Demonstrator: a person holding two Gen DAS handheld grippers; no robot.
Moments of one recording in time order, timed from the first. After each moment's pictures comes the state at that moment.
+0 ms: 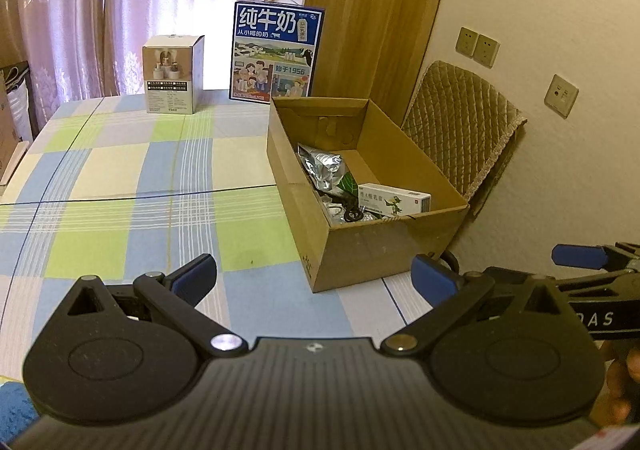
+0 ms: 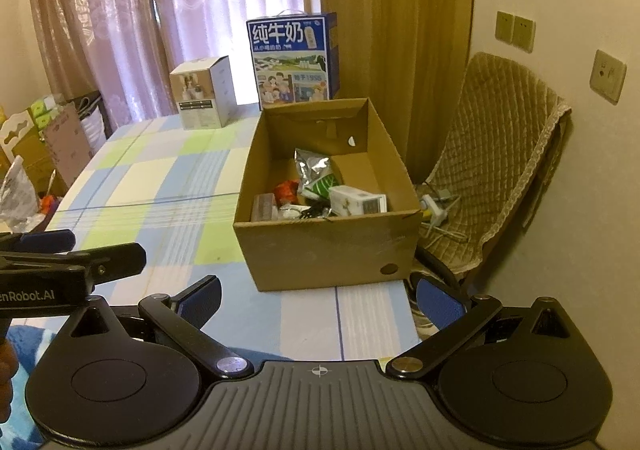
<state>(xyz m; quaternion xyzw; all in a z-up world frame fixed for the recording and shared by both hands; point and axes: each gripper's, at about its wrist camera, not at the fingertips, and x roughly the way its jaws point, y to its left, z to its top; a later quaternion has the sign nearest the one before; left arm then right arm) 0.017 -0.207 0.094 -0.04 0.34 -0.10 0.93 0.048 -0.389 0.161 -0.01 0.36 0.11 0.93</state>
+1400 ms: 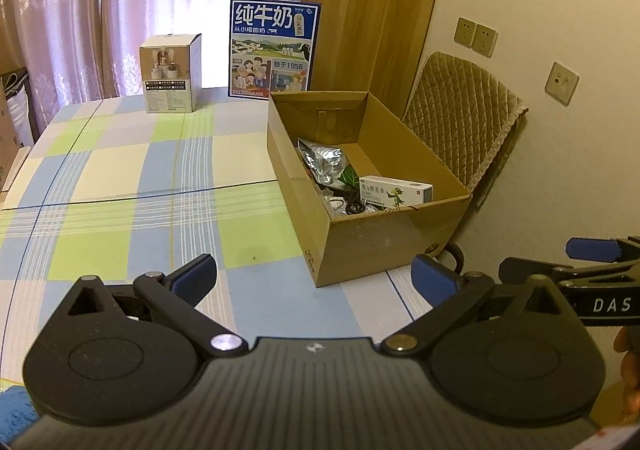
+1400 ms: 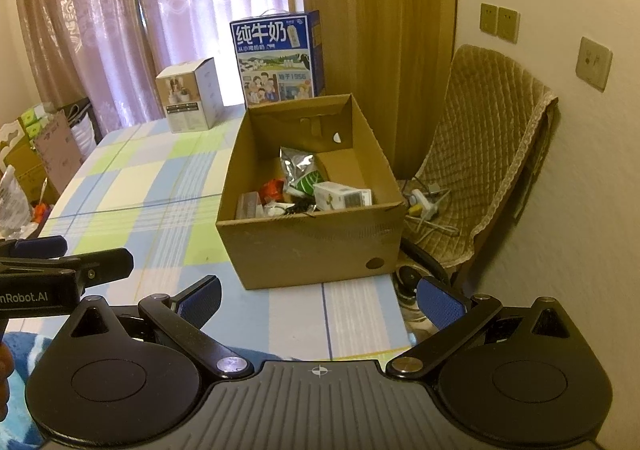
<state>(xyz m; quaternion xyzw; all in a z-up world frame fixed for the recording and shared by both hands) 0.018 -0.212 0.088 -0.03 0.34 -0.09 0.93 0.046 -0.404 0.160 0.01 0.36 0.10 0.93</state>
